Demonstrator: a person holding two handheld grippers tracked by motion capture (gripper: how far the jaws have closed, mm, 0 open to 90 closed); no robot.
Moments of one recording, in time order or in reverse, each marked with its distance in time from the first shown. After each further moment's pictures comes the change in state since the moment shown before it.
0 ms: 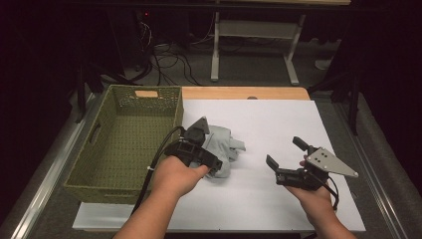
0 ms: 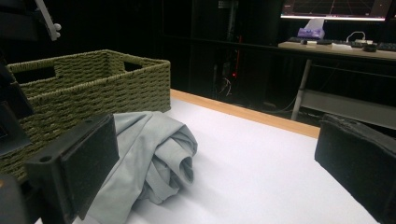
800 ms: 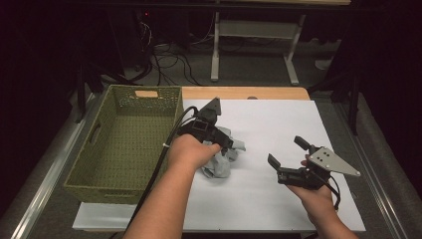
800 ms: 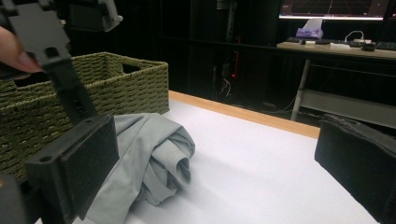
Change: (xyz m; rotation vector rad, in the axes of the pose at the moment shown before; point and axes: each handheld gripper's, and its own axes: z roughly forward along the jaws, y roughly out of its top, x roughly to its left) left arm -0.013 0.055 -0.001 -0.002 0.014 0.025; right arm -0.004 0.000 -0.001 -0.005 -0.003 0.011
